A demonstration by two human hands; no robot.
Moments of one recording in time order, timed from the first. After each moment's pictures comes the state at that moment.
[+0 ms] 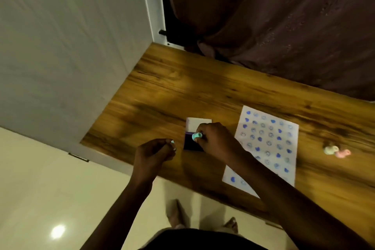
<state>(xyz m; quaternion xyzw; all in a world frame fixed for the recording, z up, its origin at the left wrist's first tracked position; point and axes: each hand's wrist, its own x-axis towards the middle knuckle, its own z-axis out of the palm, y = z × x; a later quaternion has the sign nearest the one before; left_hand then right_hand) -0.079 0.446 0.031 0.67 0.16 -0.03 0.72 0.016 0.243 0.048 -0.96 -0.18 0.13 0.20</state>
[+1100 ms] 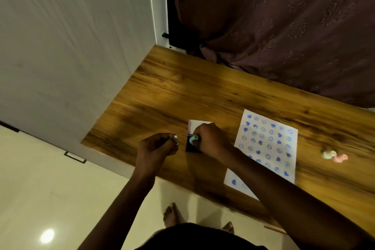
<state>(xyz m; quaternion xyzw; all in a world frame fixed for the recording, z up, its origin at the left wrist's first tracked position) -0.067 0.452 0.039 0.65 0.16 -0.02 0.74 0.030 0.269 0.026 -0.96 -0.13 0.16 0.16</state>
